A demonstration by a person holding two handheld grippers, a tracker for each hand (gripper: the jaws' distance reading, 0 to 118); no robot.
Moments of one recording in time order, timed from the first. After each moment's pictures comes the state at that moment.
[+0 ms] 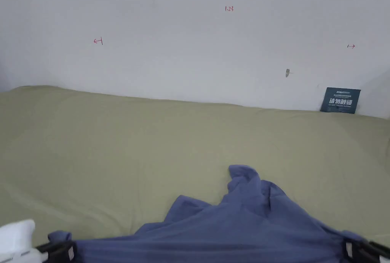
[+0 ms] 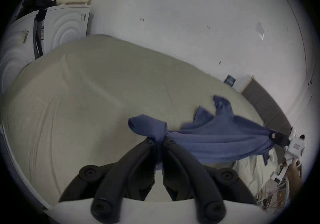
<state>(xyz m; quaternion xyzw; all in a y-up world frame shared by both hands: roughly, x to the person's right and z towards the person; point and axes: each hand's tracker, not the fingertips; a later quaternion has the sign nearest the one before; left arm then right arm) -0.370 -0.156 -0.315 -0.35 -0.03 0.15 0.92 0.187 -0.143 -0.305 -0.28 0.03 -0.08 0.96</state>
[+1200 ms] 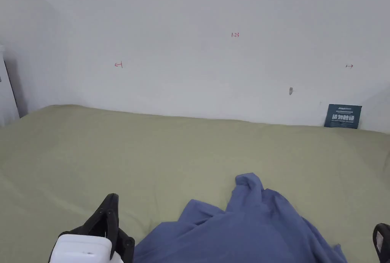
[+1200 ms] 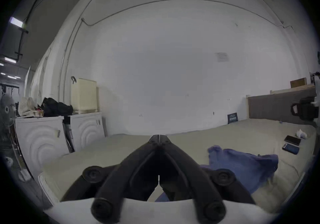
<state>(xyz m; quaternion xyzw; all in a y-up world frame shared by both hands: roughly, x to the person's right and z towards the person) -0.260 -0.055 -0.167 0.03 0.05 -0.07 1.00 0.107 -0.052 -0.153 0.02 -0.03 0.03 1.00</state>
